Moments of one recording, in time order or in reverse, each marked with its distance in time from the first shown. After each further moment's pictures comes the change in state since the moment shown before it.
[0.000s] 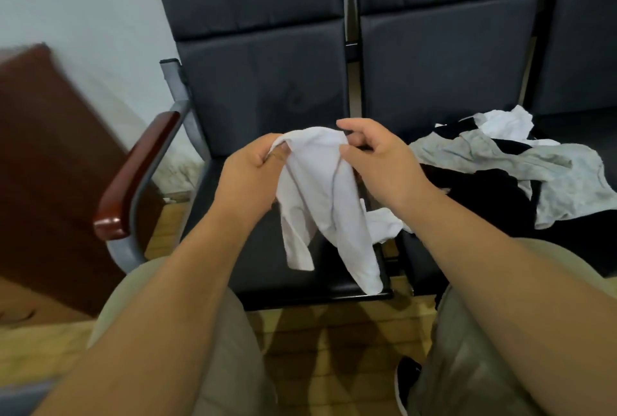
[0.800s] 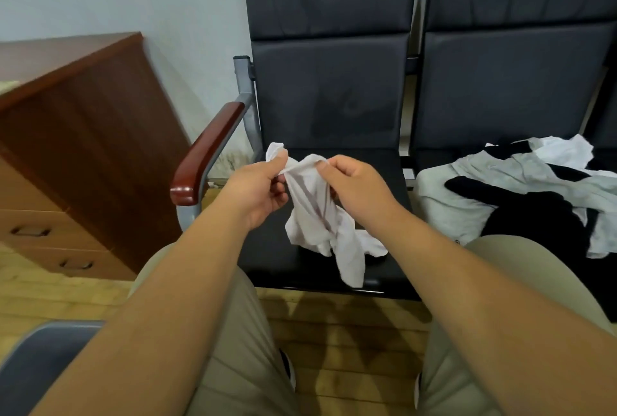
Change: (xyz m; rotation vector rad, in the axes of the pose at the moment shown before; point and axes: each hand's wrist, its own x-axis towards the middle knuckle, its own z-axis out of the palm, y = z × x) left_hand -0.014 -0.065 -0.078 -0.700 0.040 -0.553; right_hand -0.029 -0.034 0.115 0.068 -0.231 0.036
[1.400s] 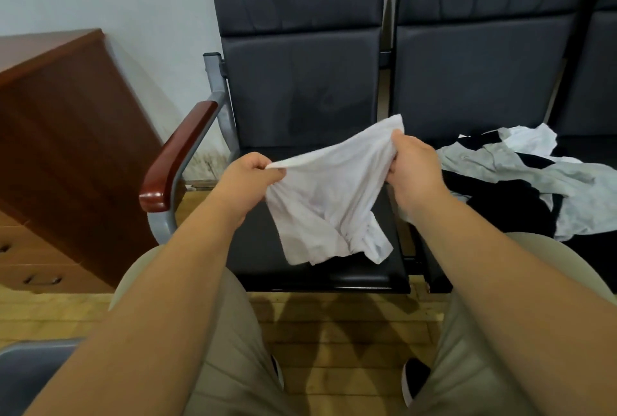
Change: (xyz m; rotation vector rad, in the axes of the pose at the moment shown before) left_hand 0.011 -0.005 0.019 0.619 0.056 0.218; right_hand 0.020 0.030 -0.093 0.511 0.526 0.368
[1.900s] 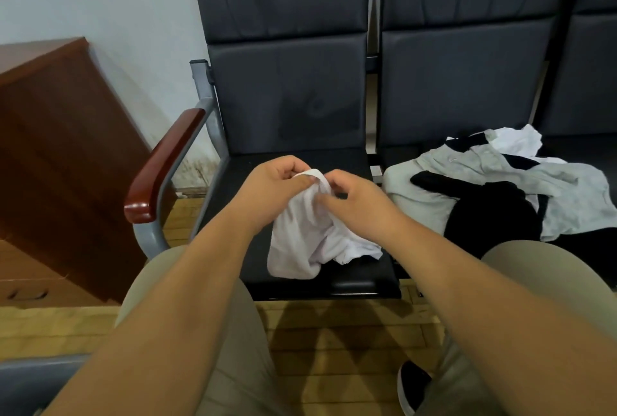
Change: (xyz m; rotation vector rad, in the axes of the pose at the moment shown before) left_hand -0.018 0.026 0.040 0.041 -0.213 0.241; right_hand -0.030 0.038 0.006 -0.802 -0.515 -0.439
